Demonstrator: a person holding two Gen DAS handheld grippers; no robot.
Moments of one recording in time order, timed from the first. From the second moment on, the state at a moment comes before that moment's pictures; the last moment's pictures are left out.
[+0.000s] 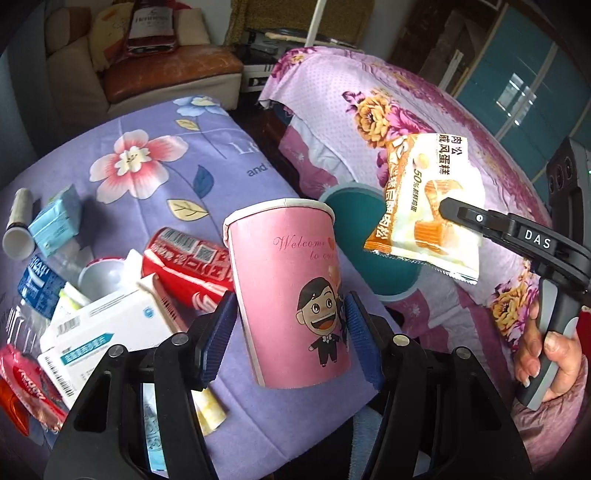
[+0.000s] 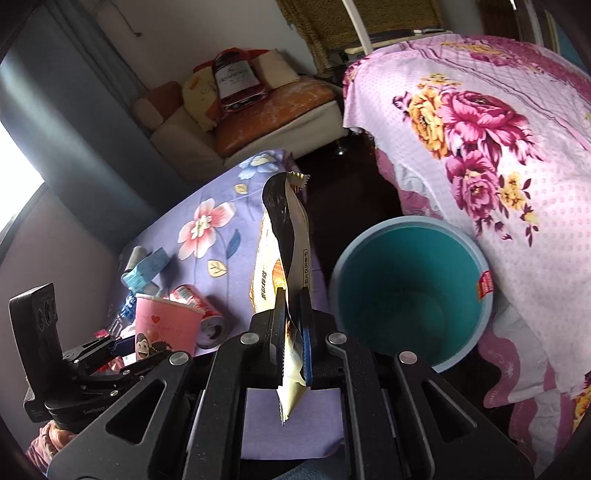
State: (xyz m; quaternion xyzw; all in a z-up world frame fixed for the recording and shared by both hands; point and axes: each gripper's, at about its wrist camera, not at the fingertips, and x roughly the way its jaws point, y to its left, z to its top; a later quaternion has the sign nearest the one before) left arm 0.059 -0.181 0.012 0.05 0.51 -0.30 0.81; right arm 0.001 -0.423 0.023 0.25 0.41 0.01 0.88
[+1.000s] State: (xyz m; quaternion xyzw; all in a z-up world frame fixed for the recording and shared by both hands) left arm 0.089 -0.286 -0.026 0.10 0.53 -0.31 0.78; right arm 0.006 -0.504 -0.060 0.26 0.47 -0.07 0.84
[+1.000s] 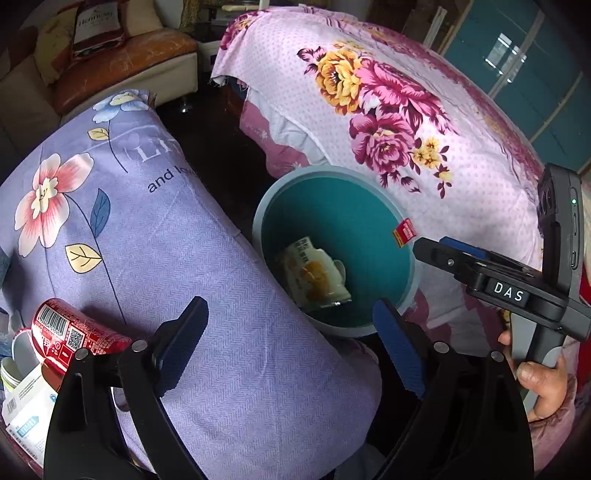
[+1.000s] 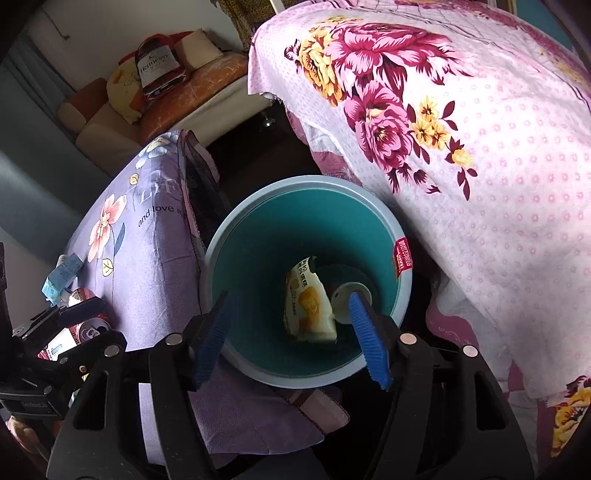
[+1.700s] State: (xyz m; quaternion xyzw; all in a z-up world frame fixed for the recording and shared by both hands) left arm 0.079 -0.101 0.012 0.05 0.51 -0.22 0.83; right arm 0.031 -0.379 -0.005 0.13 0.51 0.02 0.85
